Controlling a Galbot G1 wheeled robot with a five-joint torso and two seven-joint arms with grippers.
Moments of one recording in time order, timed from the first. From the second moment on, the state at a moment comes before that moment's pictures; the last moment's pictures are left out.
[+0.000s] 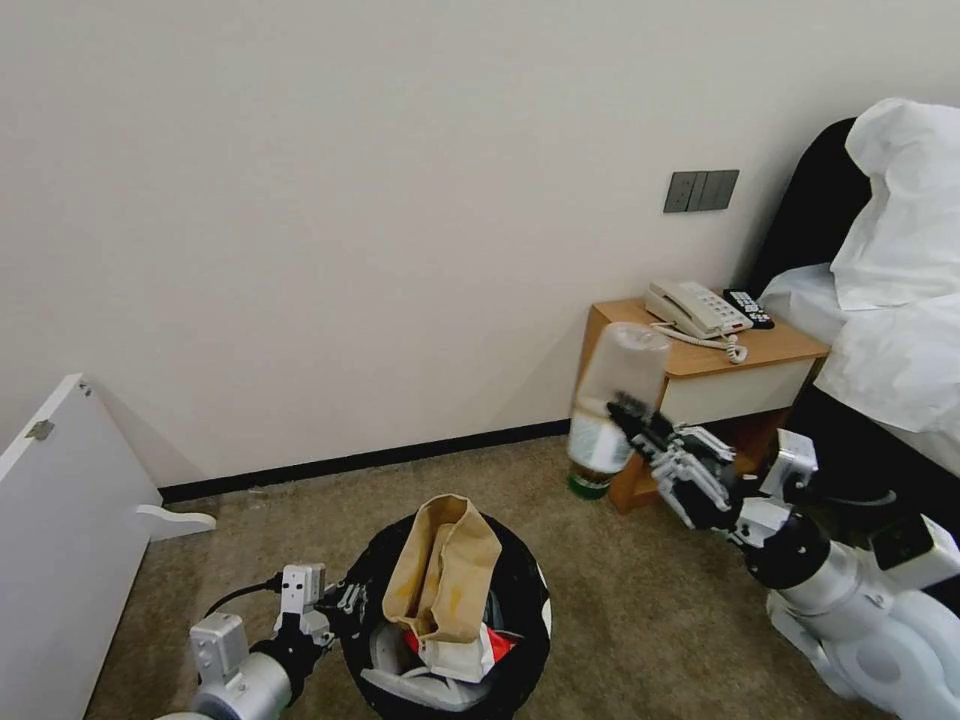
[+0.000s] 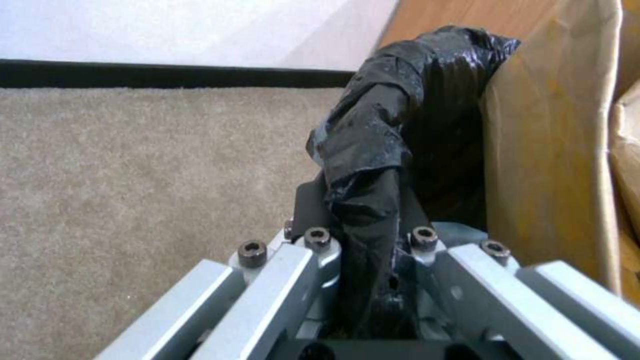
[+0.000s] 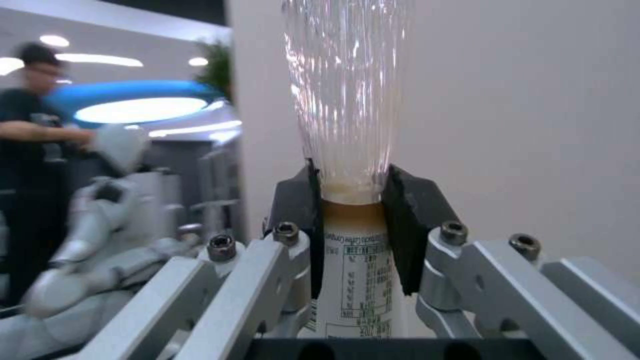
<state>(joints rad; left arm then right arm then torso) 1.60 -1.06 -0.51 -2.24 -0.79 0.42 -0.06 -1.16 0.71 0.38 2.12 1.27 0.13 -0.73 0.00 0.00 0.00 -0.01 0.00</state>
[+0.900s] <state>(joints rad) 1.66 -1.08 -0.57 -2.28 -0.79 0.42 -0.06 -0.76 0.85 -0.17 1.87 1.16 0.15 -0.83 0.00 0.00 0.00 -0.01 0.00</state>
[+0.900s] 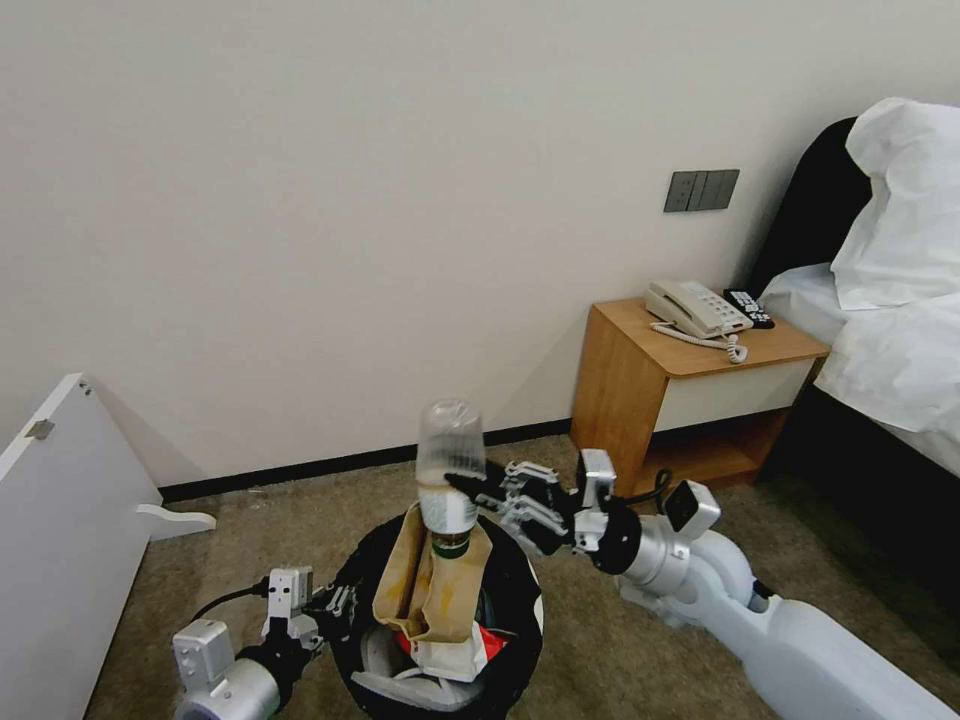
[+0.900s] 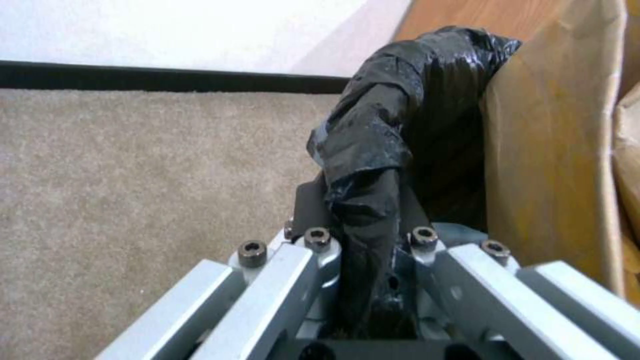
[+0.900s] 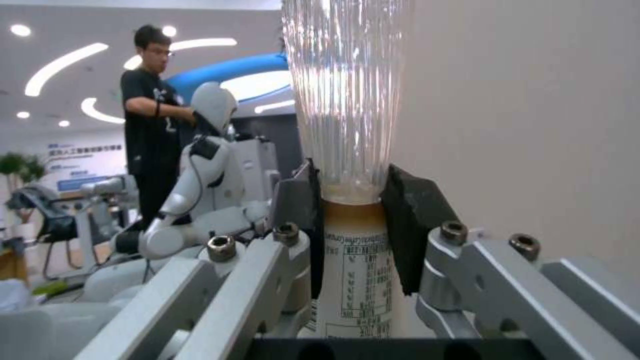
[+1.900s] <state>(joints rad) 1.68 -1.09 -0.59 -2.30 -0.79 0.42 -0.05 -0.81 0.81 -0.22 1.85 1.10 0.15 -0.85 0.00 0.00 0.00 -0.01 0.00</state>
